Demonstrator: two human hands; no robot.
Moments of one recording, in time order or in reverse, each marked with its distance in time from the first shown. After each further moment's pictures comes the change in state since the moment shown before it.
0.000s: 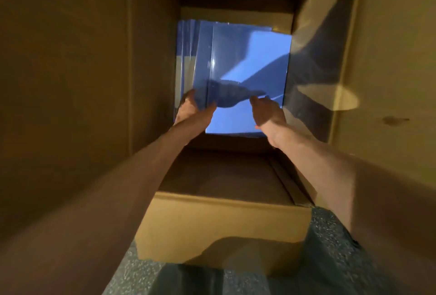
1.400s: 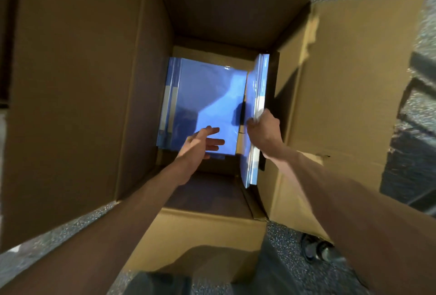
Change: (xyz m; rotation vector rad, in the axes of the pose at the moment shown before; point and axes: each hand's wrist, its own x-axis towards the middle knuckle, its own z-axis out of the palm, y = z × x) left_hand -0.088 0.064 0.006 -0.465 -0.274 -0.041; right_hand -0.045 -0.031 -0.079 -0.075 0.244 -0.149
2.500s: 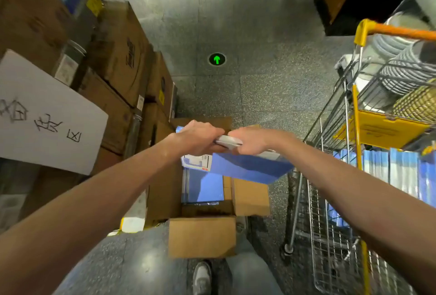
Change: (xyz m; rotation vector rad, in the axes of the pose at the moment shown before) left_hand -0.510 0.347 0.066 1.843 0.057 0.920; right_hand -0.440 -0.200 -0.410 -0.745 -0.280 -0.739
